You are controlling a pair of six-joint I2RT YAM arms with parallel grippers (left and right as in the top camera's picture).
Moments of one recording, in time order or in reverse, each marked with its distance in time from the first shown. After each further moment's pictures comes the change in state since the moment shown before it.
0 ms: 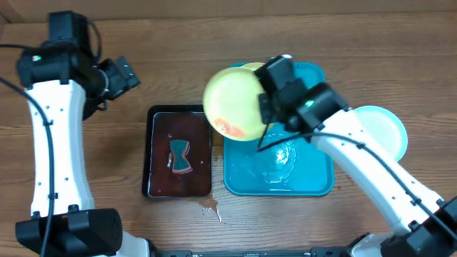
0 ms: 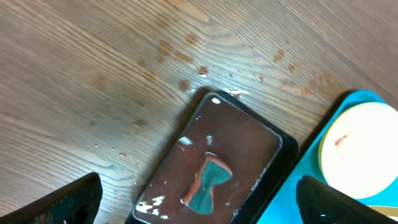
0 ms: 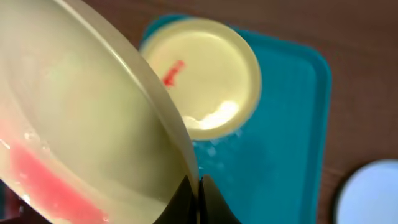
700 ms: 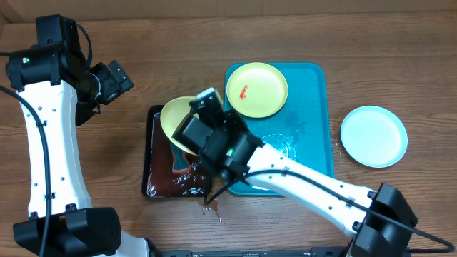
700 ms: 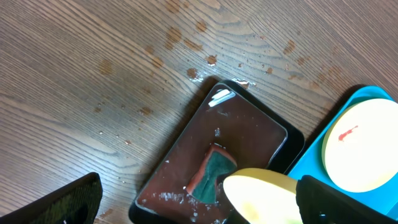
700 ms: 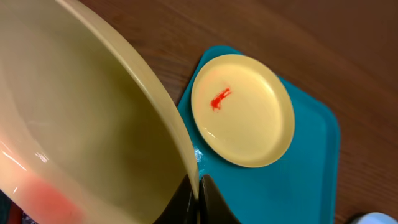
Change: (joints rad) left arm 0.029 0.000 0.000 -0.044 0.024 0.001; right arm 0.378 0.171 0.001 0.129 0.396 0.014
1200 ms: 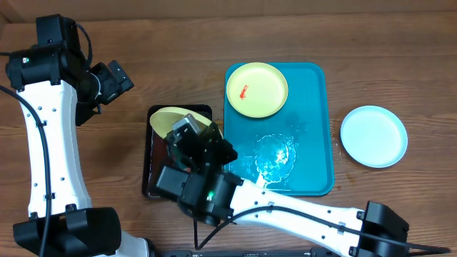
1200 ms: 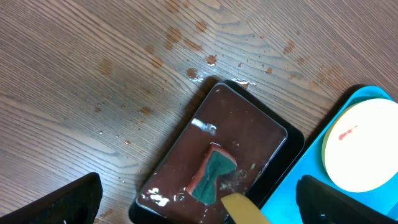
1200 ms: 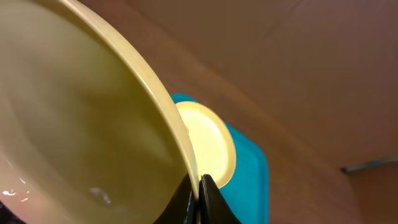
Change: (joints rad) left arm 0.000 0.000 0.000 0.000 0.000 0.000; right arm 0.219 0.000 0.000 -0.018 0.419 0.000
